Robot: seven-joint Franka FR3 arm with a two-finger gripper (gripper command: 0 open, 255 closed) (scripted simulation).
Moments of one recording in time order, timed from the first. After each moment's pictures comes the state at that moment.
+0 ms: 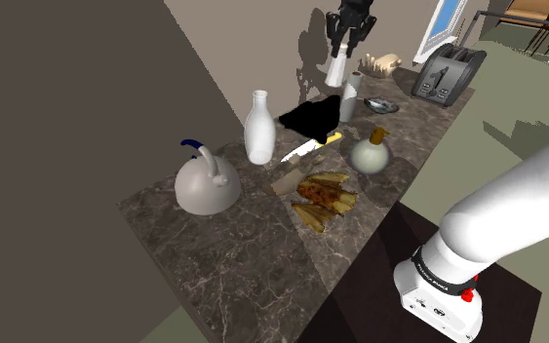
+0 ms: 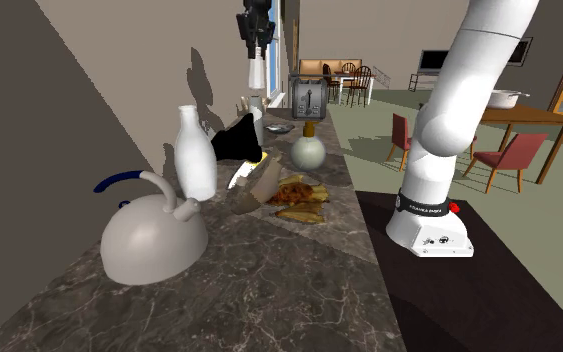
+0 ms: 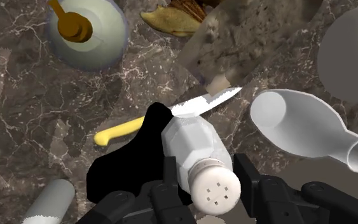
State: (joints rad) arm -0.24 -0.19 0.01 -1.74 0.07 1.57 0.16
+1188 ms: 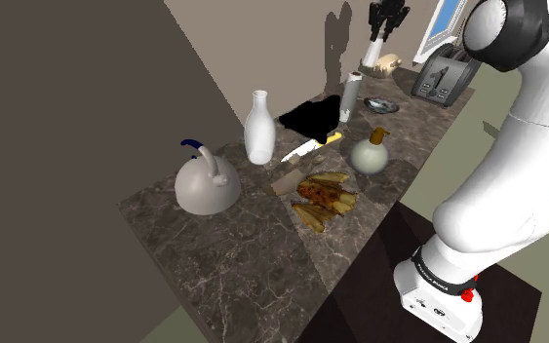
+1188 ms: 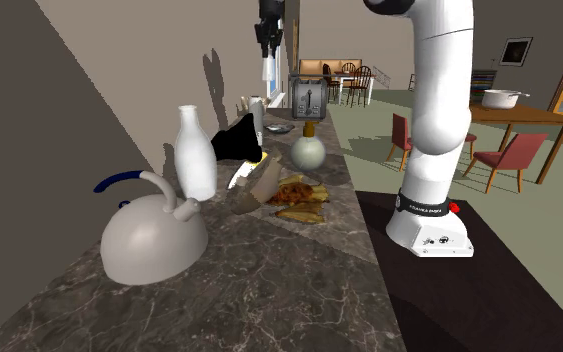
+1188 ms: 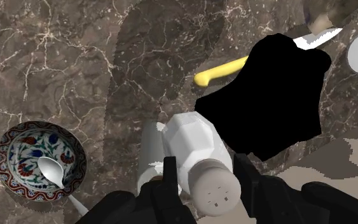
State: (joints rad) arm -0.45 0.23 -0.20 -1.21 0.13 1.44 -0.23
